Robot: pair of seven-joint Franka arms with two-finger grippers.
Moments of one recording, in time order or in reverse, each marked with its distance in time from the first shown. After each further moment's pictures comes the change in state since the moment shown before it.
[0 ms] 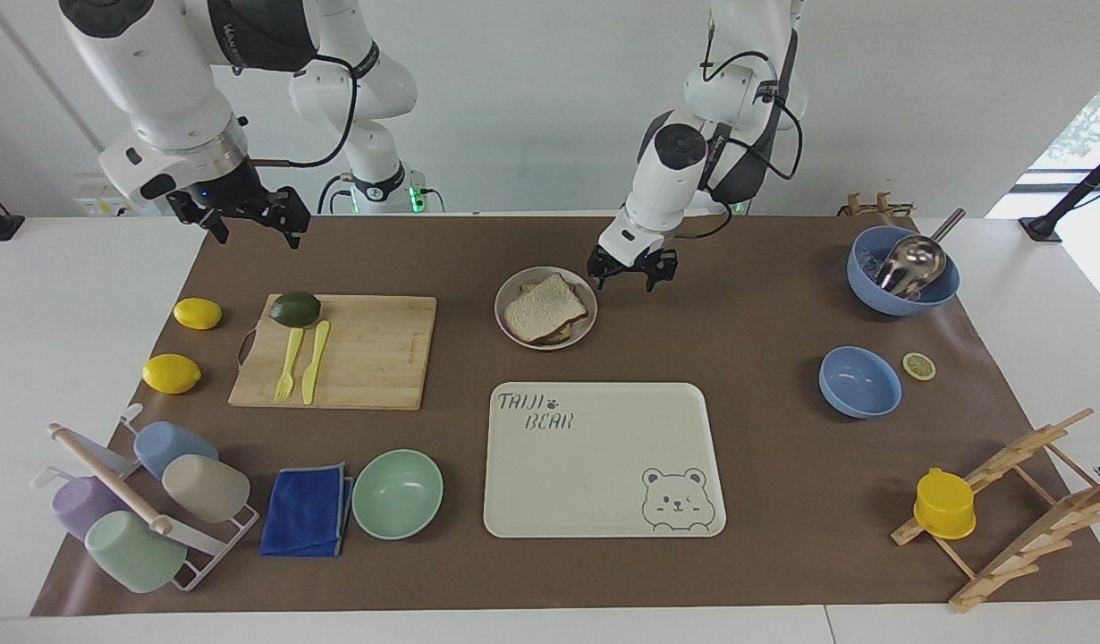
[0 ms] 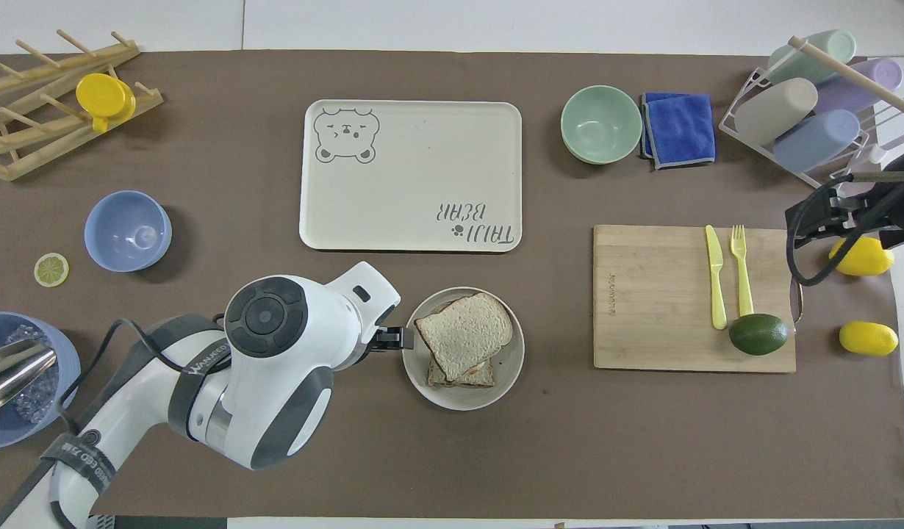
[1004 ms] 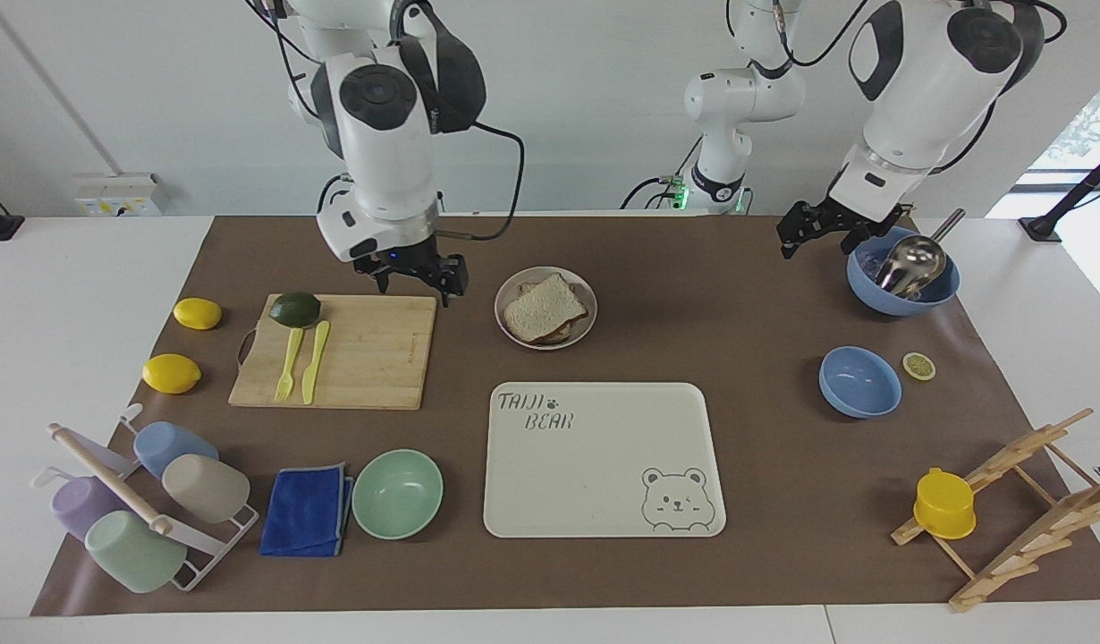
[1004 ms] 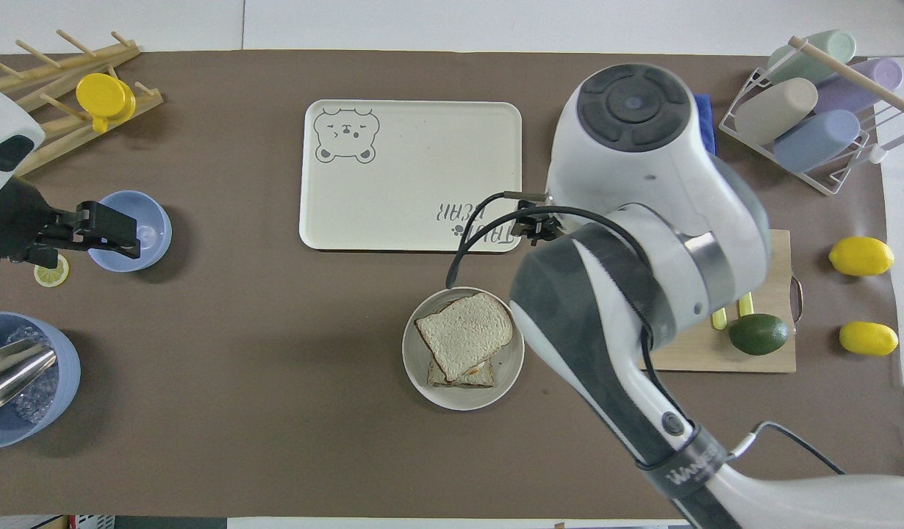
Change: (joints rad) left arm 0.460 -0.067 0.011 0.478 0.118 -0.627 0.292; right arm 0.082 0.098 0.235 -0.030 -0.009 0.197 0.524
